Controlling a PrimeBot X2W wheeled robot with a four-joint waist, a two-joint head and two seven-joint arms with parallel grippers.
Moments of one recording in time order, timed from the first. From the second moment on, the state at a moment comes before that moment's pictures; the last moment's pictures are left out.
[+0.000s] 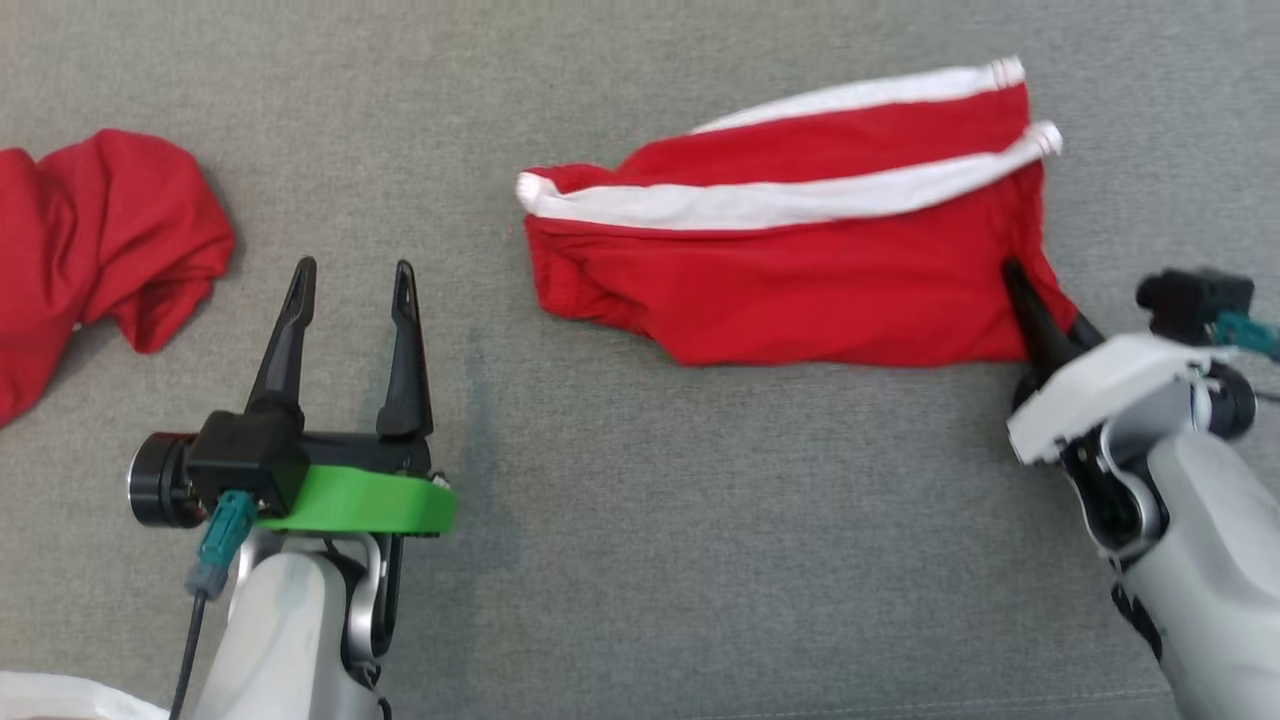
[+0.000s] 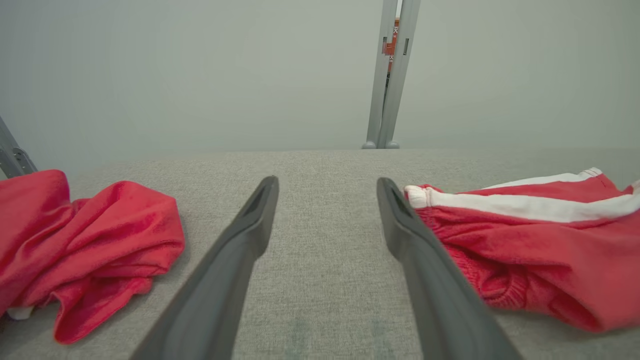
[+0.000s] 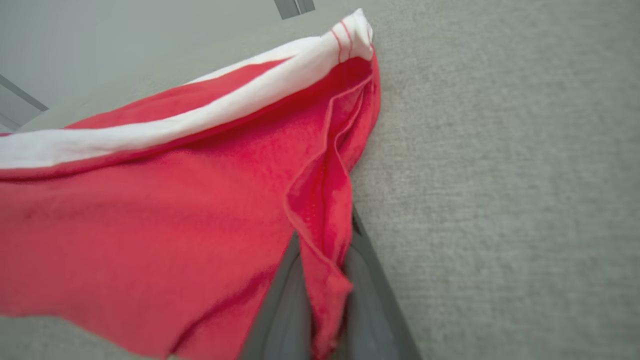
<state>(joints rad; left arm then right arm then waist) -0.29 0.08 -0.17 0.12 -0.20 0.01 -0.26 -0.50 -0.32 0.24 0.52 0.63 0.13 -0.07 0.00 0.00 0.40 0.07</state>
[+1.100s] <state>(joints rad) -0.25 0.07 -0.20 0.14 -0.20 0.00 -0.26 -0.49 -0.12 0.49 0.22 0.42 0.13 0.09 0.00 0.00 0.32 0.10</state>
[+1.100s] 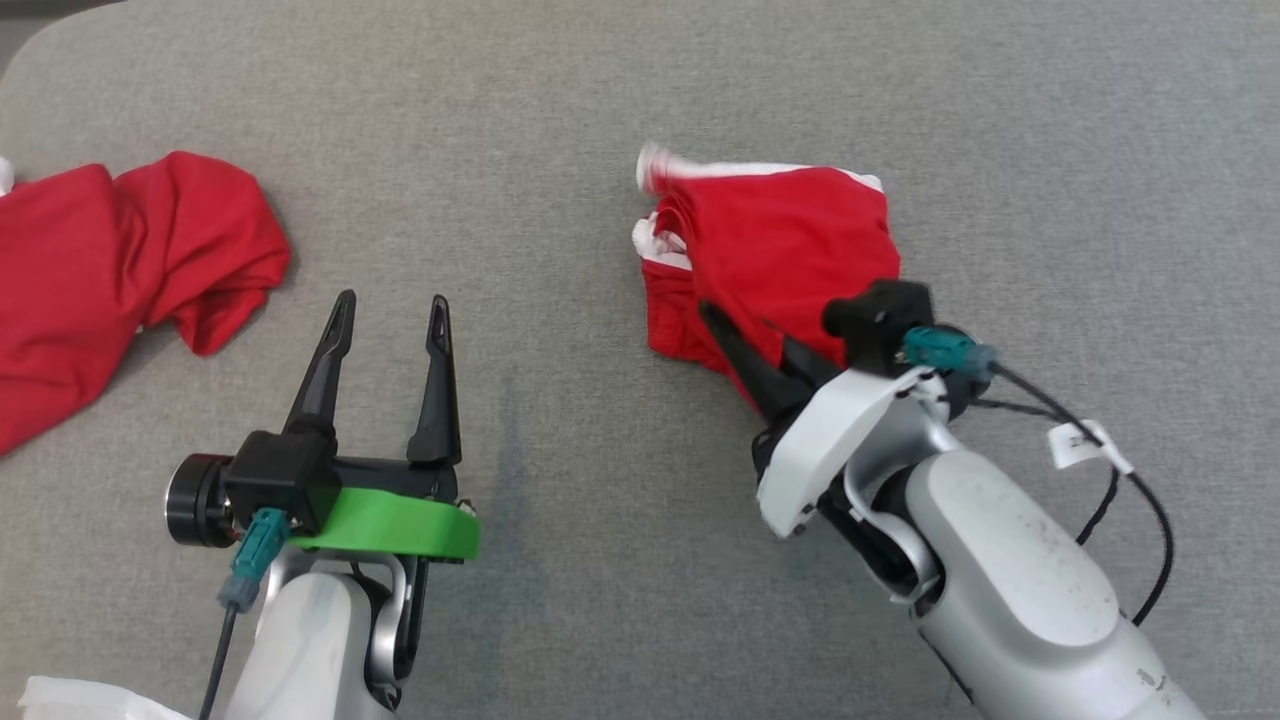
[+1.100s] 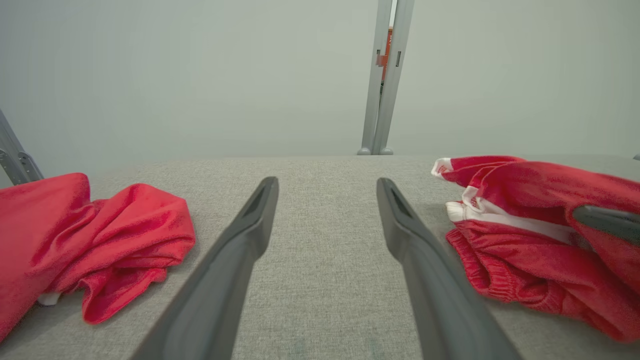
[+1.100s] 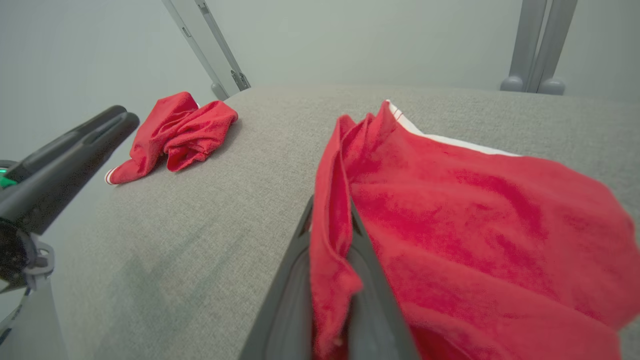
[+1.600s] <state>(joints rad) -0.25 0.06 -0.20 0.15 -0.22 0.01 -0.26 -0.49 -0.16 0.61 0.27 0.44 0.13 -0.10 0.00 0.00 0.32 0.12</state>
